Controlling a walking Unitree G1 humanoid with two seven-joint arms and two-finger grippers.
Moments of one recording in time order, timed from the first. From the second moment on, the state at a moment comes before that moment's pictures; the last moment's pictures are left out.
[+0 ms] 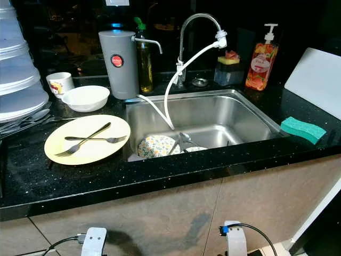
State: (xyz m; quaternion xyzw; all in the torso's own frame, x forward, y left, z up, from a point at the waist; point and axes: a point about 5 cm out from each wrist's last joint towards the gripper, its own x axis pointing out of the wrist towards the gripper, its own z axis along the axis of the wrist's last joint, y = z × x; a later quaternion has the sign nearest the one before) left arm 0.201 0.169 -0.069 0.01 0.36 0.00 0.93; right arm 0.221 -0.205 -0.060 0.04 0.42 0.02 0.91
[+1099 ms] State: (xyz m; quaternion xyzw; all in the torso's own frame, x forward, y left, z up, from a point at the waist) left arm 0.200 0.168 -0.071 0.02 0.37 0.00 0.93; right arm 0.218 -0.197 -0.064 0.02 0.44 0.04 0.90
